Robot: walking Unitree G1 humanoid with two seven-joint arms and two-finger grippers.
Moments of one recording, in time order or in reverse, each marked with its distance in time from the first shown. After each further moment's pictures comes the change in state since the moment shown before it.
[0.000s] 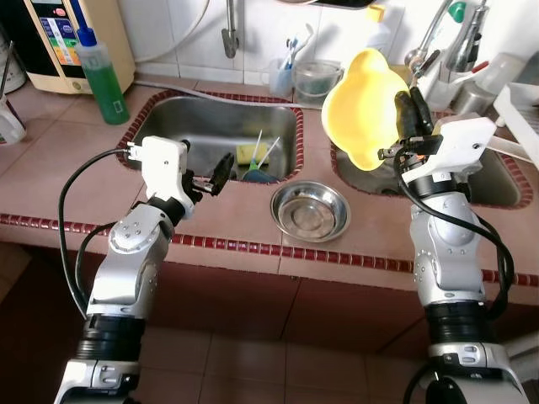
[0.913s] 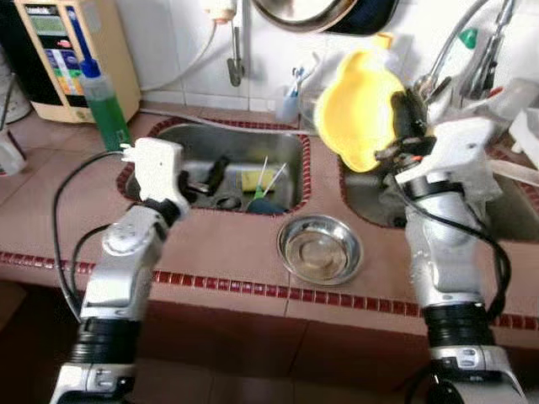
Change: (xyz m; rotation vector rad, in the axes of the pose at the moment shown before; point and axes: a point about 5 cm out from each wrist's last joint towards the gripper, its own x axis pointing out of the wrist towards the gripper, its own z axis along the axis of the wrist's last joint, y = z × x) left arm -0.002 0.001 0.000 -0.008 -0.001 0.005; right arm 0.000 0.004 0.003 0.006 -0.012 0.019
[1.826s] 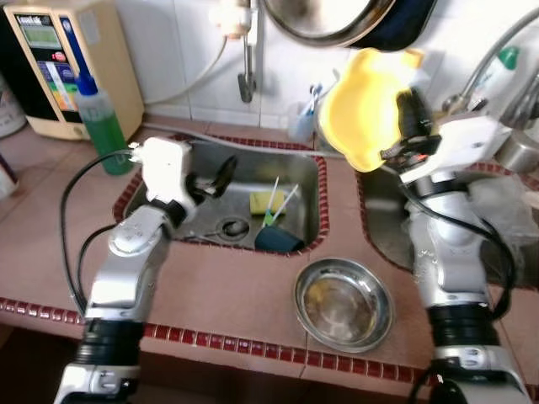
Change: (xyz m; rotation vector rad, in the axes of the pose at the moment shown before) left arm 0.000 -0.004 0.000 0.001 -0.001 -0.013; right arm 0.001 0.001 -0.001 0.007 0.011 0.005
